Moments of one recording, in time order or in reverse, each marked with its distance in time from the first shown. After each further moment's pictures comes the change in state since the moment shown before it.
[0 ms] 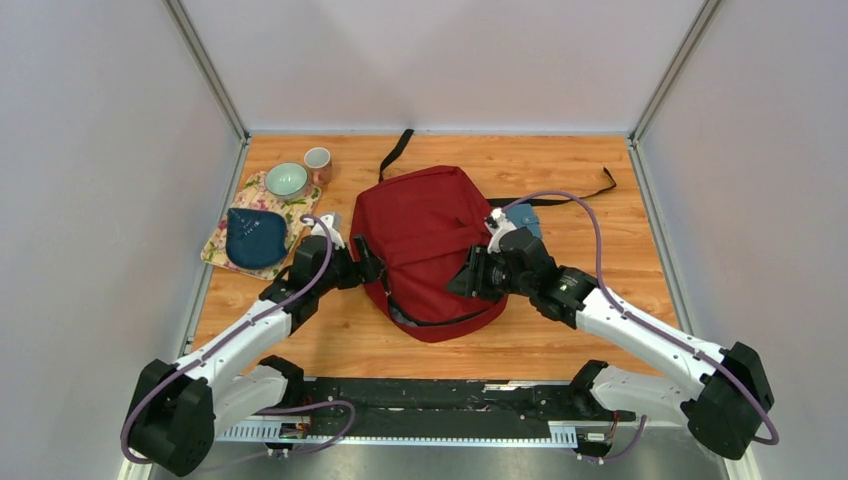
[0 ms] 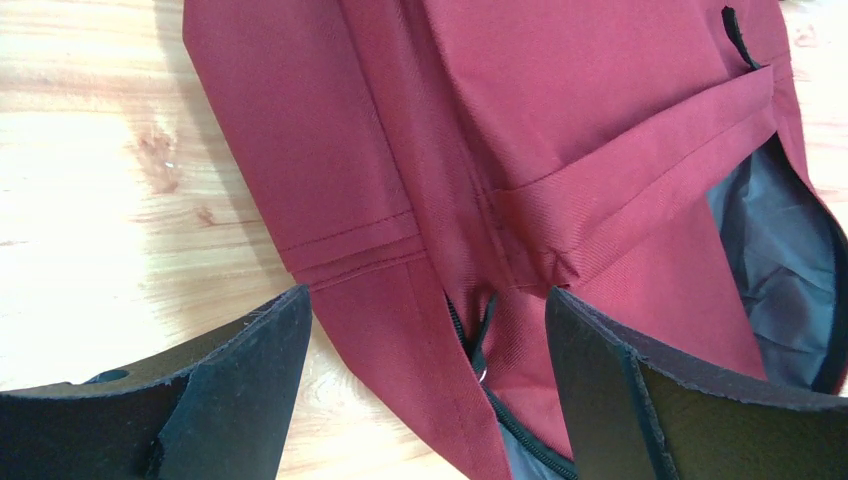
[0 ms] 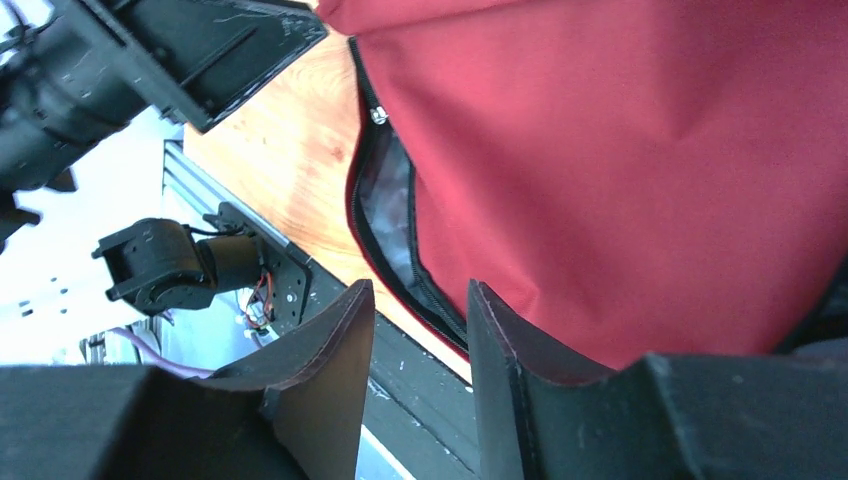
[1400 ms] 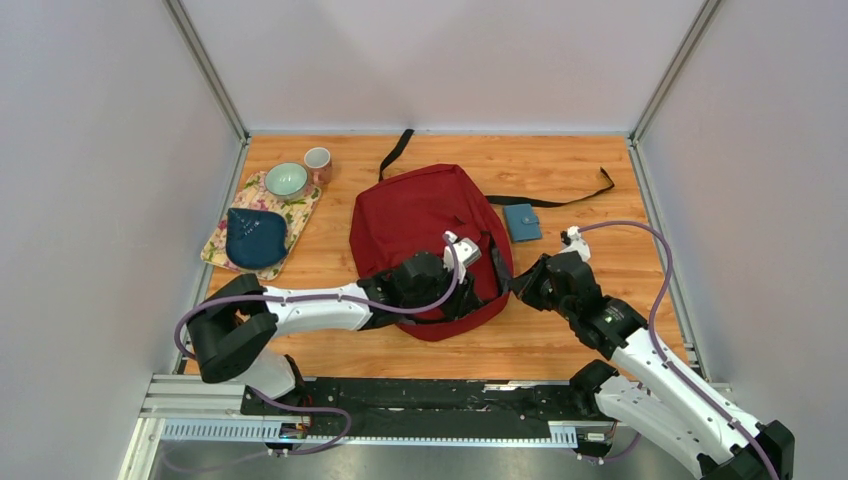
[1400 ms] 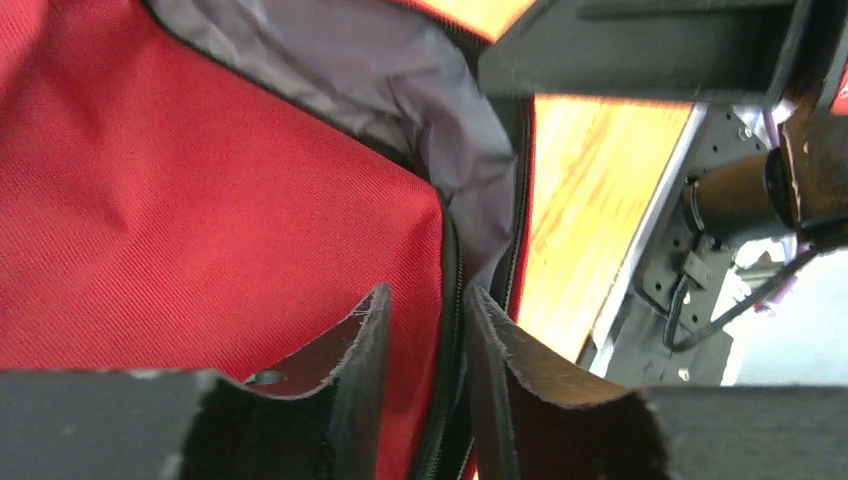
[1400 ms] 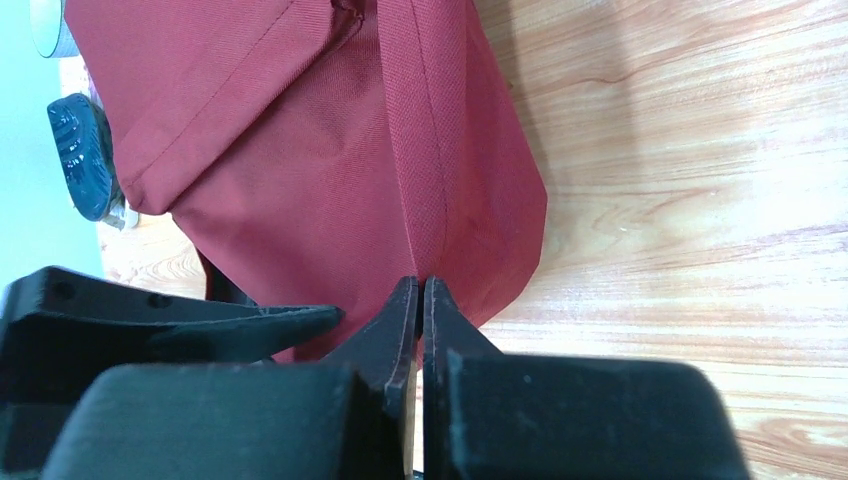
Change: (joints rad) left arm -0.610 0.523 0.312 0.351 0.108 0.245; right arm -0.162 -0.351 -0.200 -0.175 0.317 0.129
